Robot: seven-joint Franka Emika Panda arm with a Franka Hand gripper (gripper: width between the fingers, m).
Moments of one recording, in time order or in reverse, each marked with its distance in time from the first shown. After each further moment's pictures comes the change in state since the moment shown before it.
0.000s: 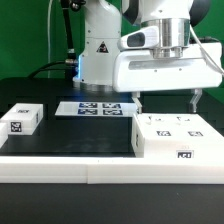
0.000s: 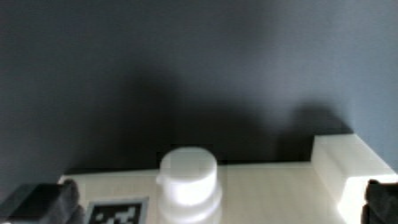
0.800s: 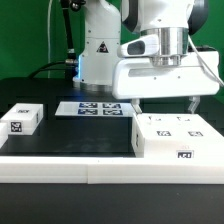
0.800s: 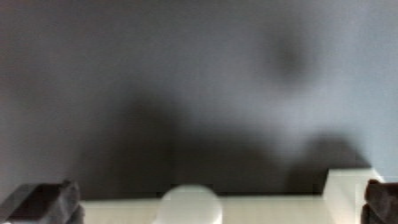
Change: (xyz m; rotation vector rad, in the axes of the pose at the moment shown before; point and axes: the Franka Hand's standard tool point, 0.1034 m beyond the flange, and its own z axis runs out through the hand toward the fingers) arm -0.007 0.004 0.014 -0.006 0.001 -0.037
